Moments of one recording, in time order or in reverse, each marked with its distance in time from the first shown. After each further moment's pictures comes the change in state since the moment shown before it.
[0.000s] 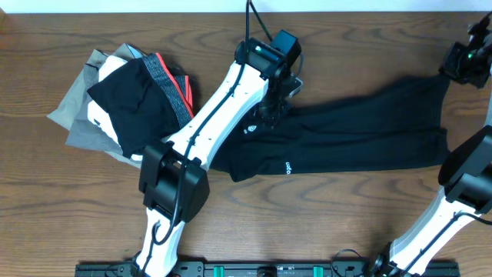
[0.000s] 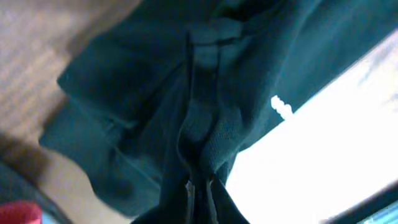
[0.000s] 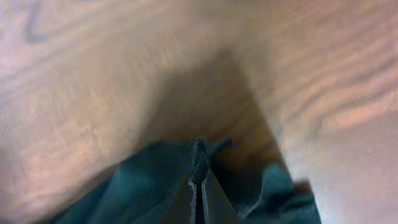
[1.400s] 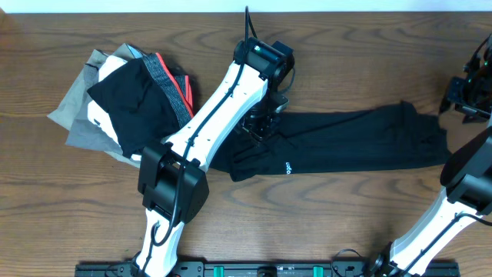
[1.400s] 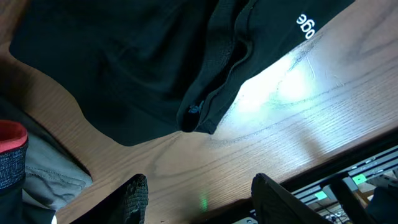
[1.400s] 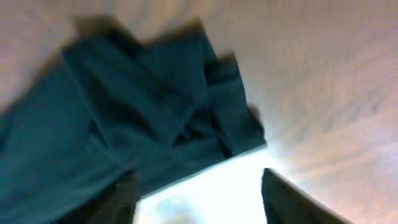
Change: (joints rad) left arm 0.000 -0.005 0.000 -0.222 -0.047 -0.011; right arm -0.016 -0.001 -0.008 -0.328 0.247 -0.054
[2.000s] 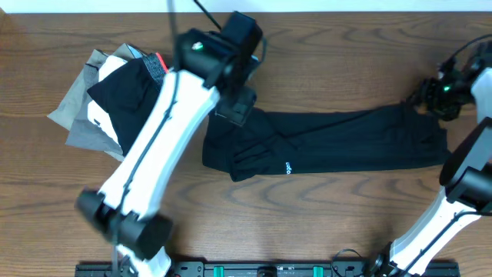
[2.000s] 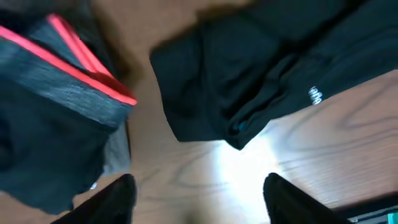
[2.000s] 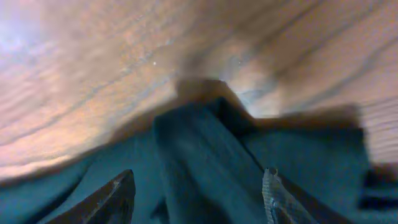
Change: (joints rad) left arm 0.091 -0.321 0.000 0.084 -0.113 -0.200; right arm 0.027 -0.001 -0.343 0.456 -0.305 -0.031
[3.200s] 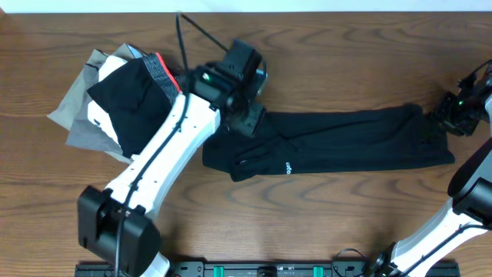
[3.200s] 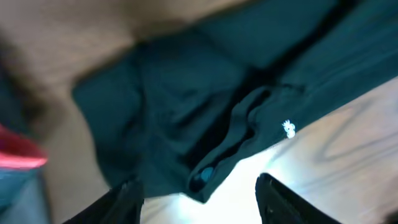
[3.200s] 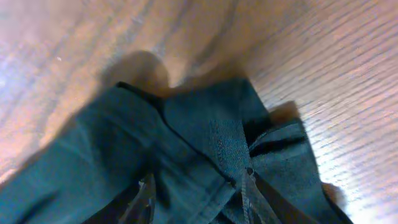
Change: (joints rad) left arm -0.003 -0.071 -0.565 0.554 0.192 -0.014; right arm -0.109 -0.089 -0.138 0.059 0.055 0.062
